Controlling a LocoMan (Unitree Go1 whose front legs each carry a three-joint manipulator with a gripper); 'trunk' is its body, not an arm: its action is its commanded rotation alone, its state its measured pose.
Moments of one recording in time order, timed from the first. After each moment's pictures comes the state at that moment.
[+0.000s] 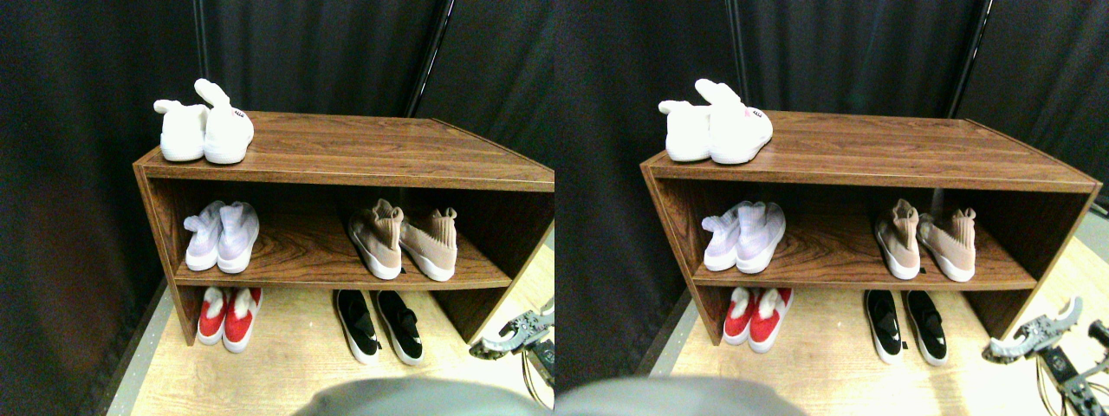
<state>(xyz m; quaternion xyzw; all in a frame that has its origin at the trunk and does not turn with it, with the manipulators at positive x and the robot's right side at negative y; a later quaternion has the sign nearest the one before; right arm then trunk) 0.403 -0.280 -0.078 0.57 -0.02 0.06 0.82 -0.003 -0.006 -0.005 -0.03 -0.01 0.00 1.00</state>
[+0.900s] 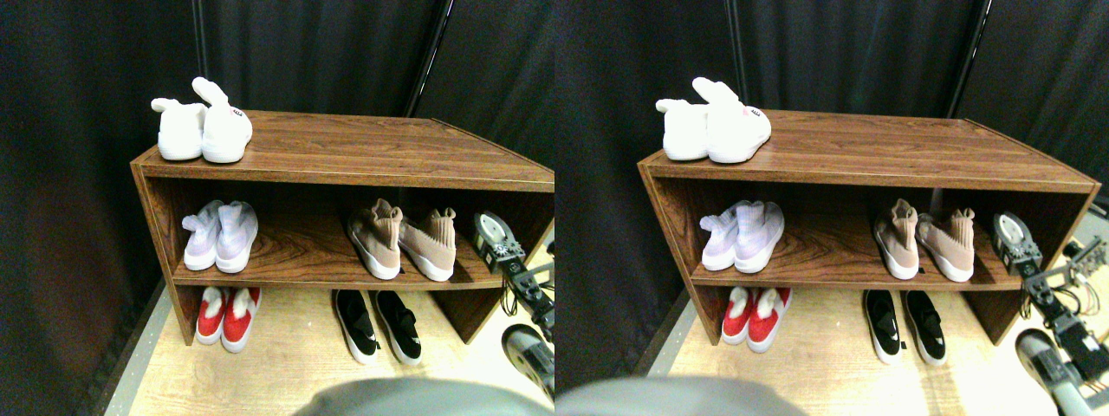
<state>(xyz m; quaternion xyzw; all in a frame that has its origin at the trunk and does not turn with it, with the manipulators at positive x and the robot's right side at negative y) 0.482 -0.310 -0.050 0.54 -0.11 -0.02 0.84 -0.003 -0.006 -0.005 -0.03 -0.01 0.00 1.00</state>
